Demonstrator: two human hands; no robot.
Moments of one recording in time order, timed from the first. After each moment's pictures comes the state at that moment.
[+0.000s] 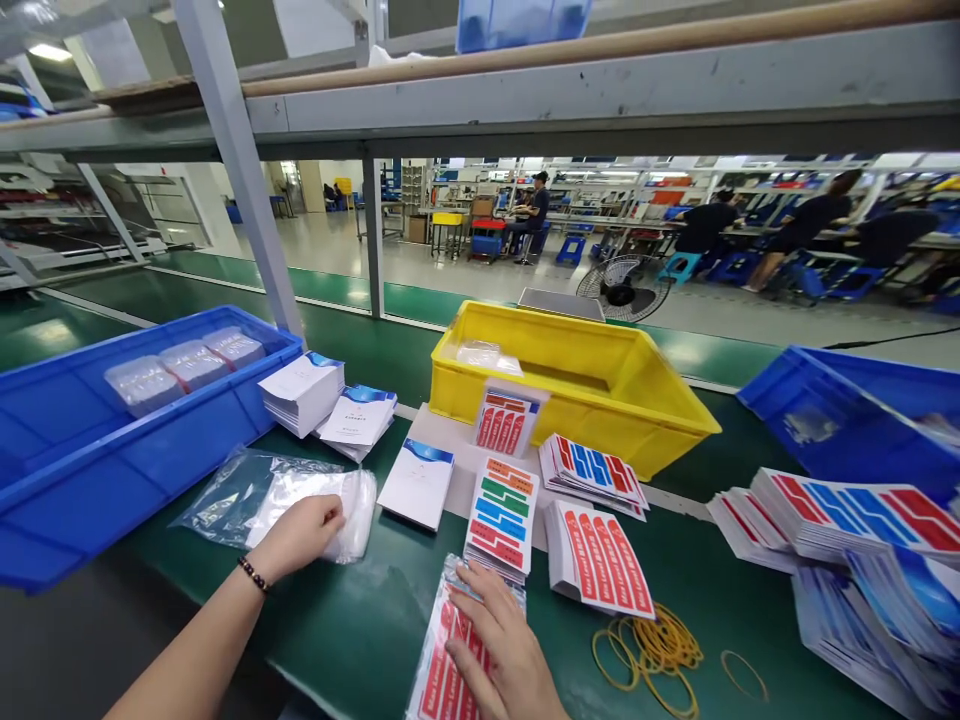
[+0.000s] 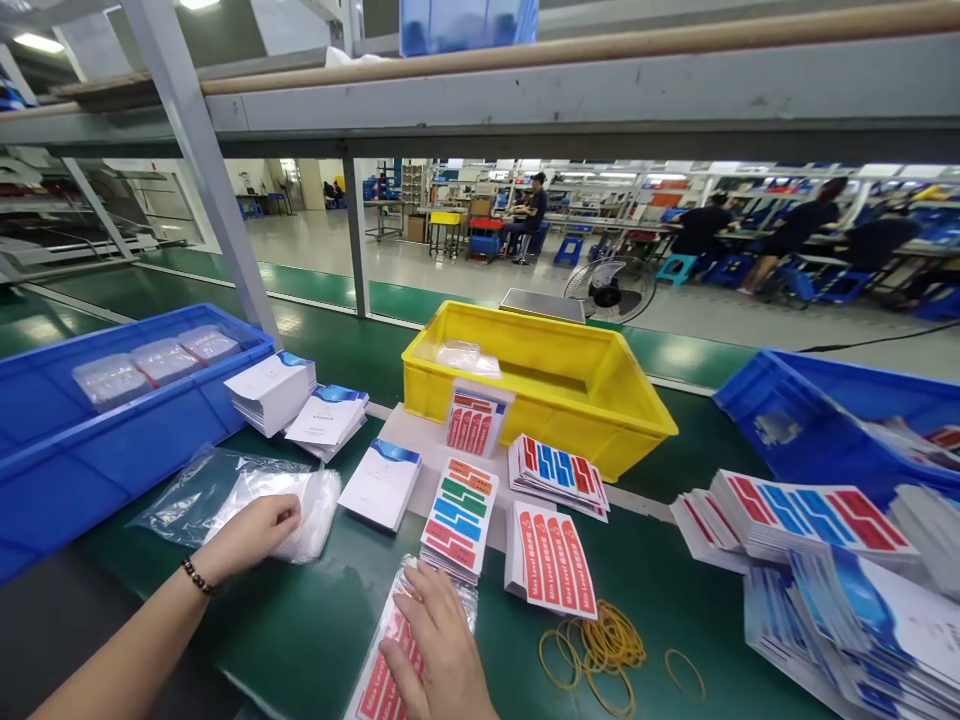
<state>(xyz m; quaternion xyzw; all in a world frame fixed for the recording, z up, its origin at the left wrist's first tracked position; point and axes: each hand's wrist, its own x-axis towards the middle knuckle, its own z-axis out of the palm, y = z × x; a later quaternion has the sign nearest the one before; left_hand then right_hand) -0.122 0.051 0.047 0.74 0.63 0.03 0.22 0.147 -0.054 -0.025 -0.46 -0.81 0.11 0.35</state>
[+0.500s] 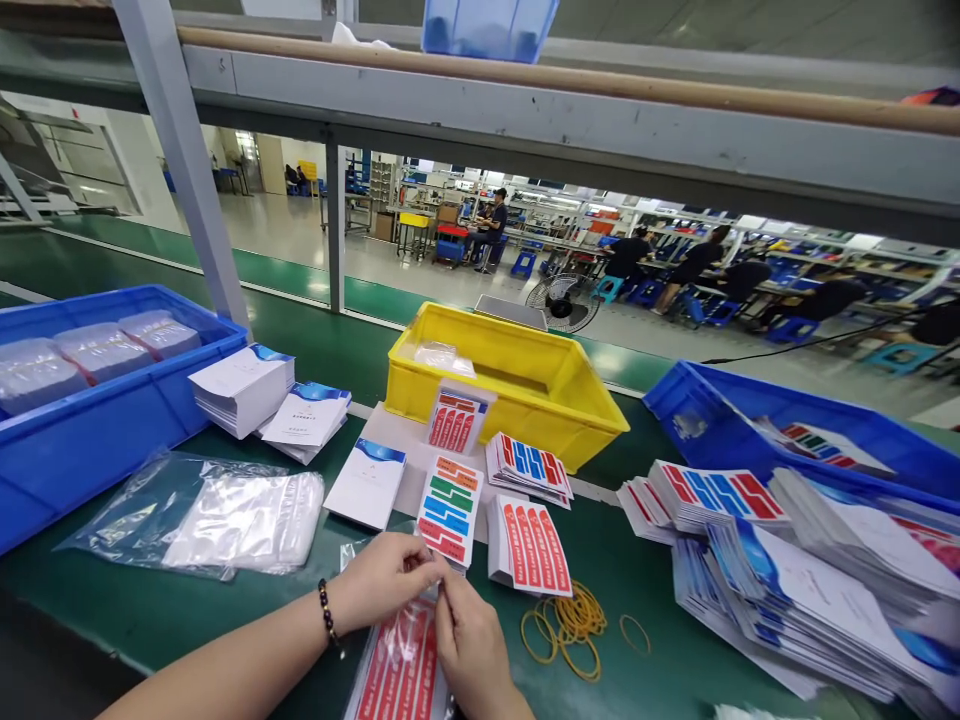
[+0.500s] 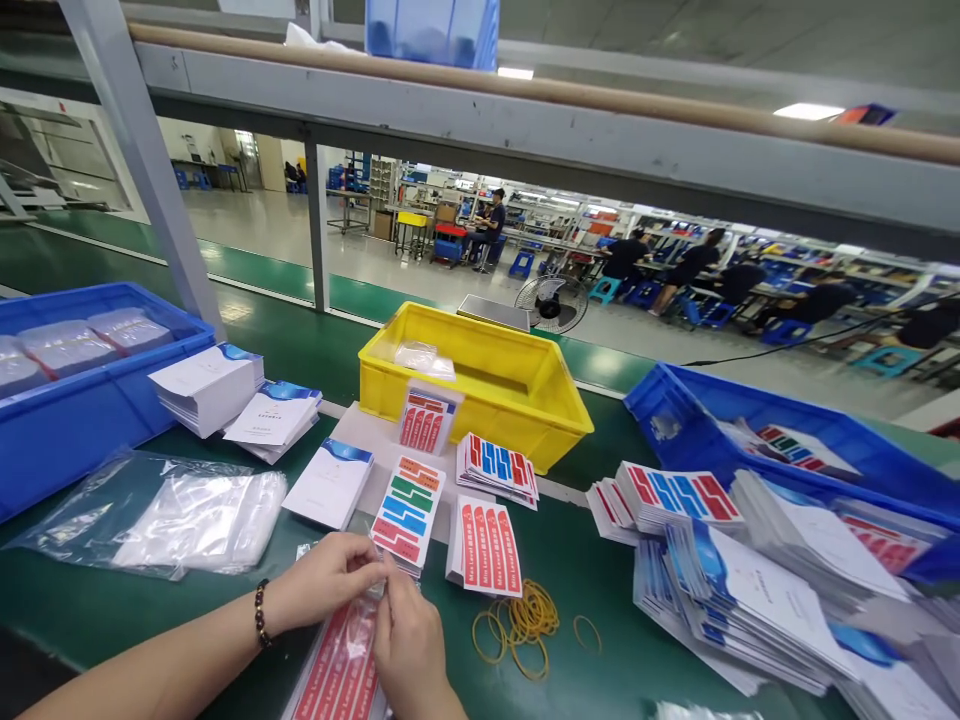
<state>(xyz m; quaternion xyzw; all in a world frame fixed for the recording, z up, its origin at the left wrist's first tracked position) 0.021 0.023 0.034 0.76 0.41 0.17 0.47 0.158 -0.044 -0.023 -0.55 -0.73 0.06 0.40</state>
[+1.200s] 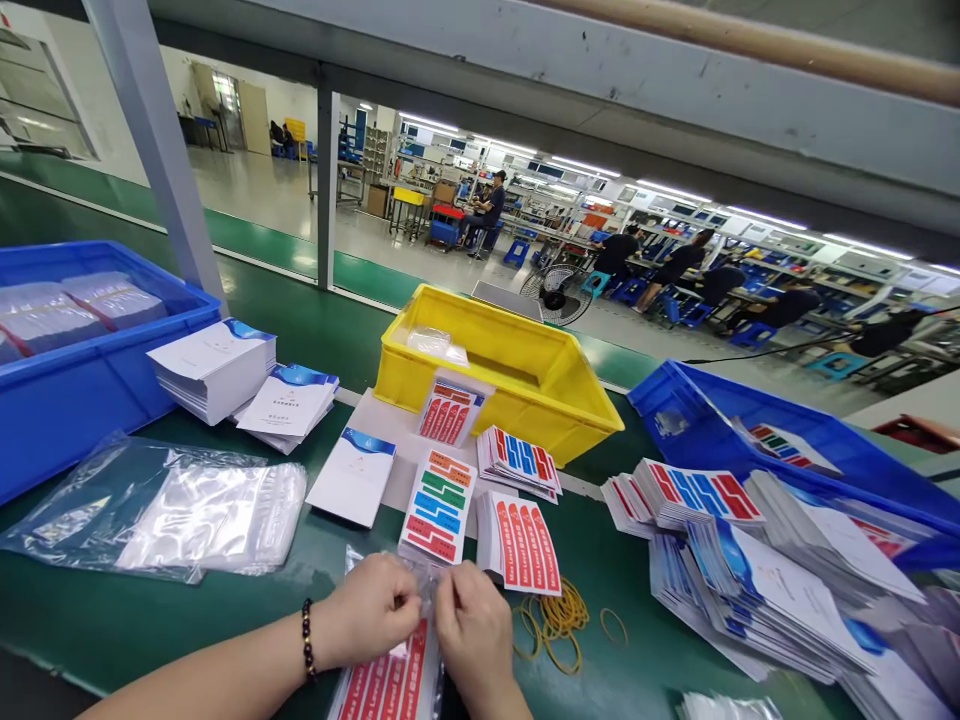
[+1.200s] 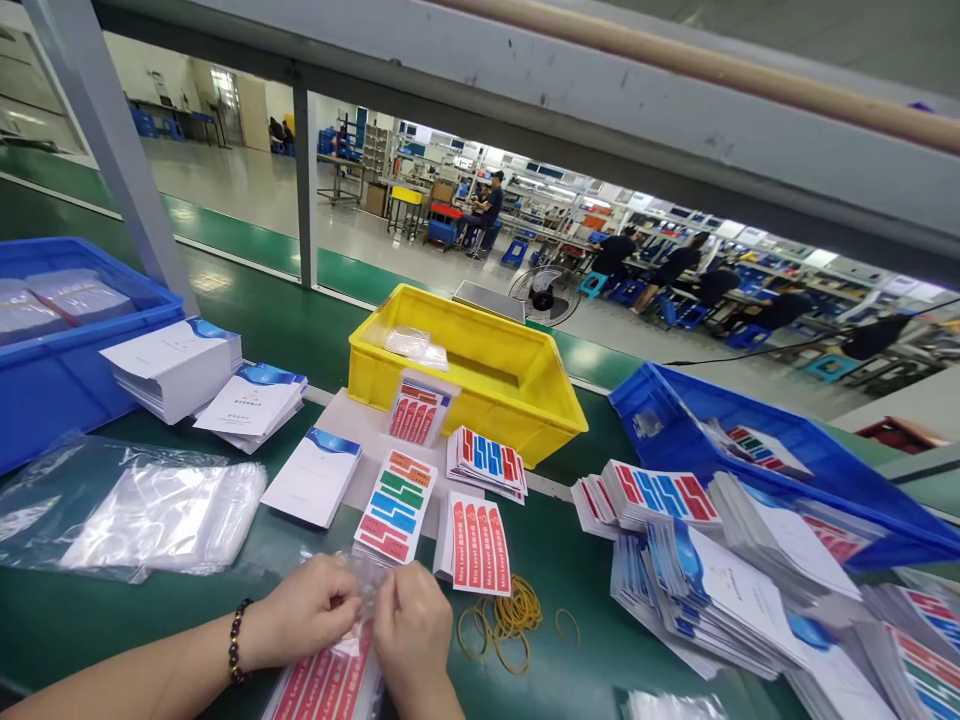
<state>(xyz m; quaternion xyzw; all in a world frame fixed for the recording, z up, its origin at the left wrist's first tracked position) 0.021 0.017 0.008 0.79 0.36 0.17 0.46 0.162 -0.038 -0.016 -0.63 -0.69 -0.02 0.37</state>
